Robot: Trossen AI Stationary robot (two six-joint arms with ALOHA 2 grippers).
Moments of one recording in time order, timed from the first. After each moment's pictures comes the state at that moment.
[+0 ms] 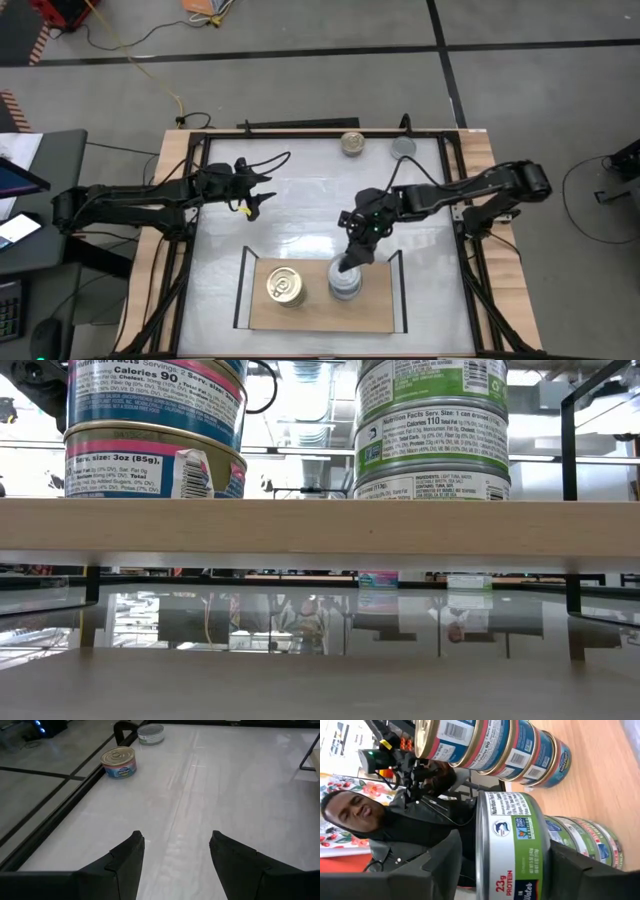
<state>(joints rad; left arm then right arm) 0.31 0.88 0.44 0.07 -0.08 0.08 0.12 1.50 1.09 -0.12 -0.60 0.92</state>
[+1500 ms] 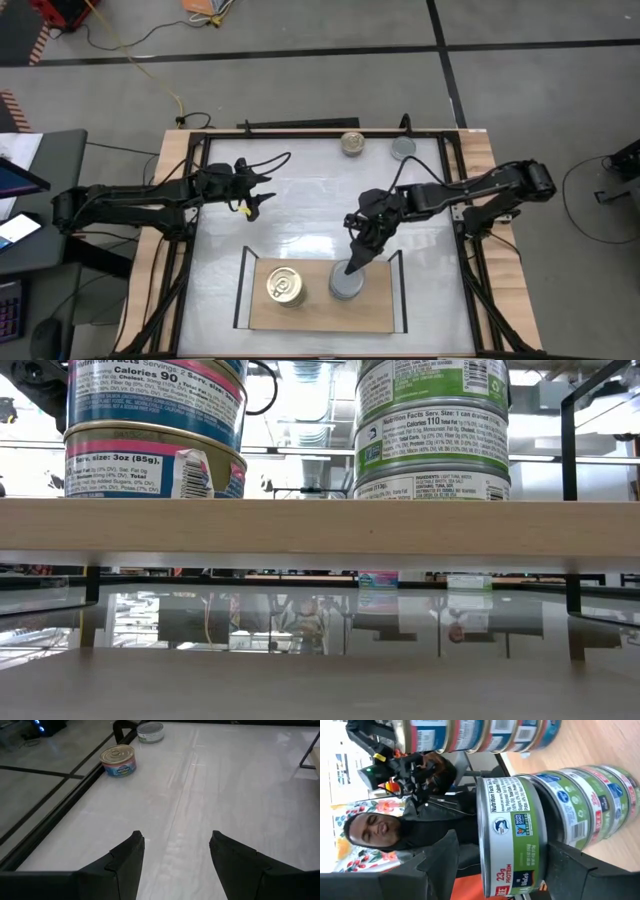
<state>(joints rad) 0.31 0.88 0.44 0.06 -0.07 0.09 0.13 1.46 1.10 -0.23 -0.64 1.19</state>
